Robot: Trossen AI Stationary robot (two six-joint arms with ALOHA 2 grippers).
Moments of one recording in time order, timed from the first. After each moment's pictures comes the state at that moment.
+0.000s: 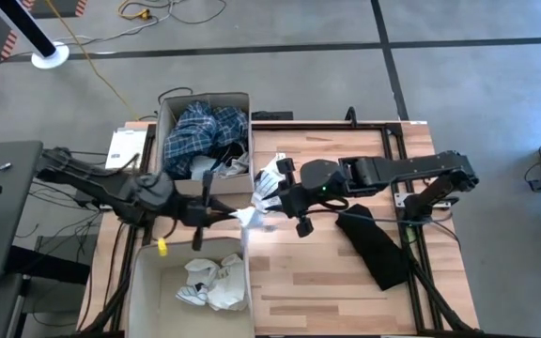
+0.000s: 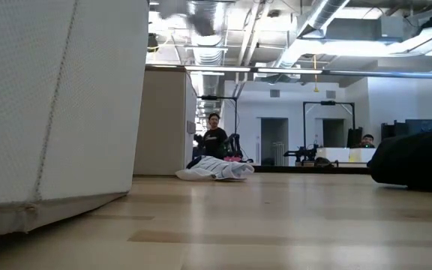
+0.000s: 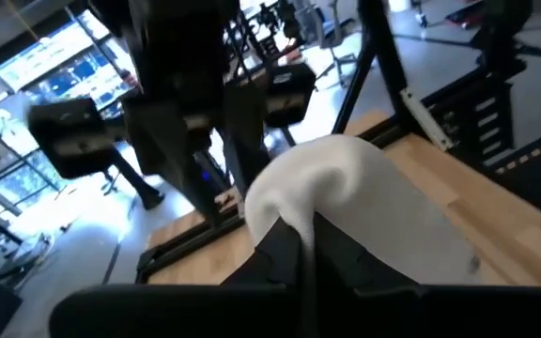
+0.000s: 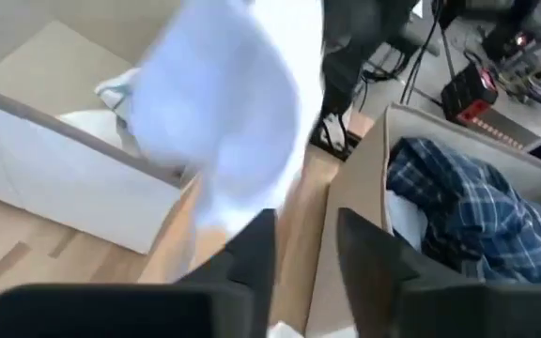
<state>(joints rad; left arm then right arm) -0.34 1.04 1.01 -0.07 -0.28 0.47 0.16 1.59 1.64 -0.53 0.08 -0.41</state>
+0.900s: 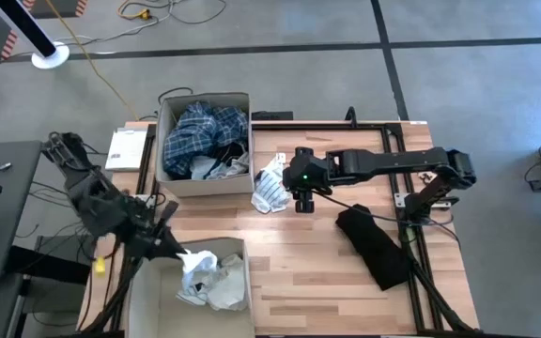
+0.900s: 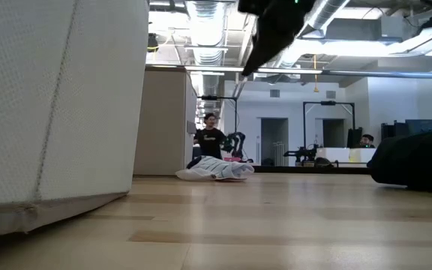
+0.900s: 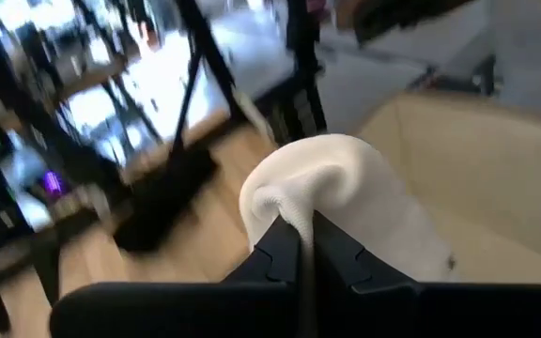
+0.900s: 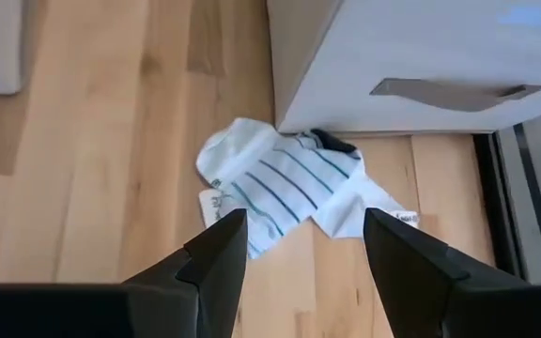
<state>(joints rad) -0.78 0.91 1.14 -0.54 -0.35 0.26 -0.03 1.59 1.40 -0.70 0.21 -0.16</state>
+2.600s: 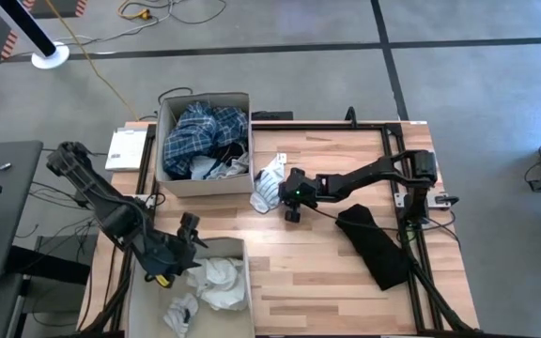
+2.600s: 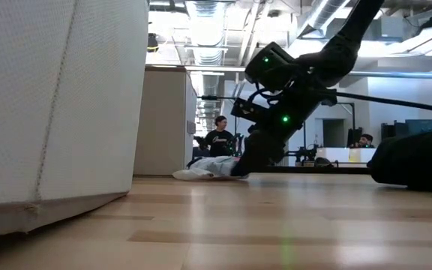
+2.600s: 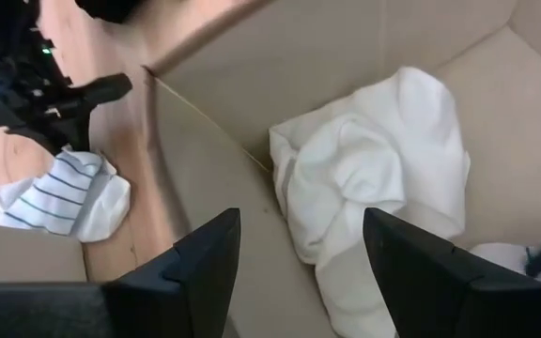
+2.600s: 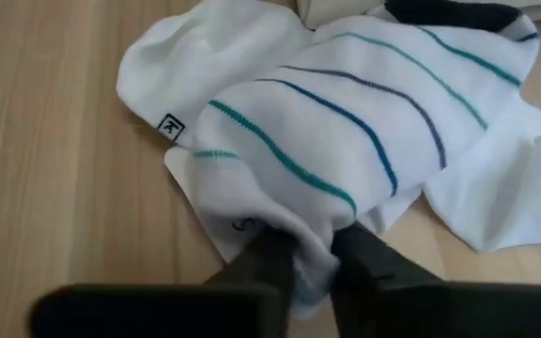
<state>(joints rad) -0.74 1.18 1.14 -0.85 -0.41 -0.18 -0.13 1.89 0.89 0.20 0.13 -0.09</state>
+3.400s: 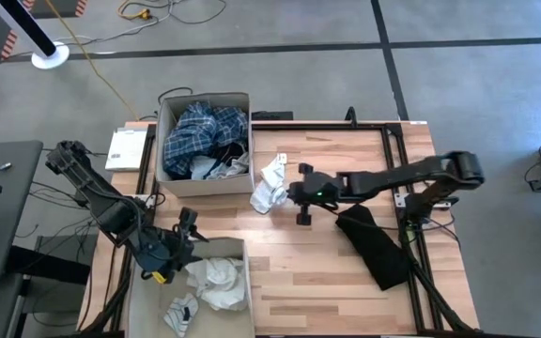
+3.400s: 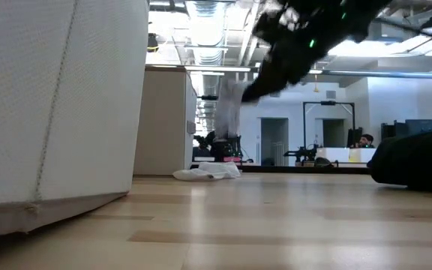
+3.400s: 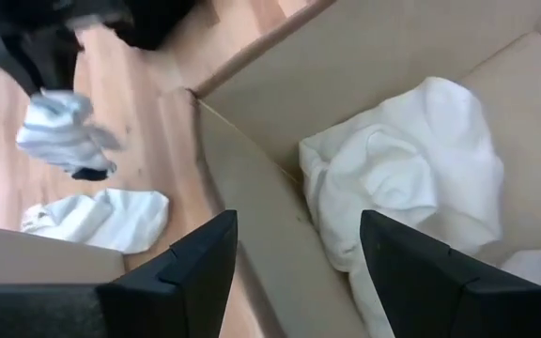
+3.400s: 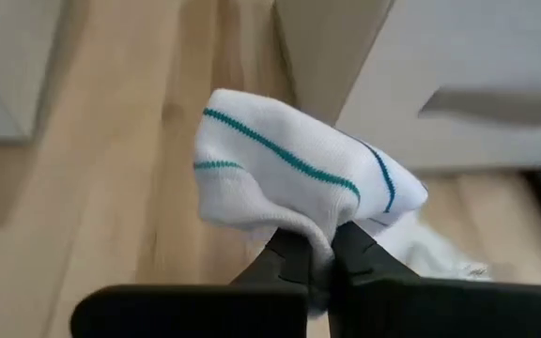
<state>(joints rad) -0.74 1.15 1.14 -0.85 -0.48 -0.11 -0.01 1.52 0.89 0.01 0.19 -0.13</state>
